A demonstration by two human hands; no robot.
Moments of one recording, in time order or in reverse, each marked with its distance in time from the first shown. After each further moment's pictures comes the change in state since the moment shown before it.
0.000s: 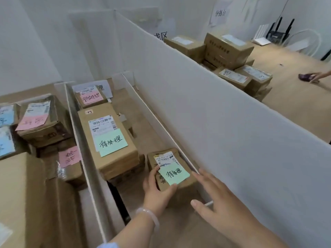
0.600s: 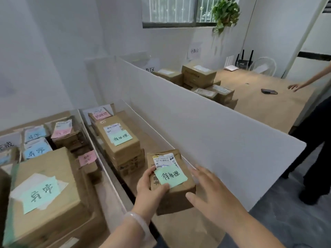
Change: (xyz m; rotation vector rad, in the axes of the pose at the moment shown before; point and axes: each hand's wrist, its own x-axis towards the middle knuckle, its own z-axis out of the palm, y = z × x) left_hand -0.154 0.026 -0.045 -0.156 -0.033 0.130; right_hand -0.151 -0.048 0.017 0.022 0.258 0.012
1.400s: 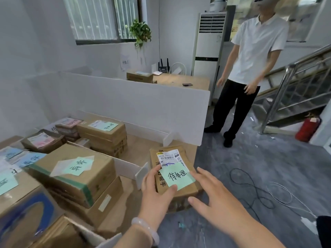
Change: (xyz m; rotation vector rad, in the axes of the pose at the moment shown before) left_hand -0.236 -0.008 -0.187 0.093 -0.489 0.346; right_hand -0.295 -0.231 0.129 0.009 0.310 0.402
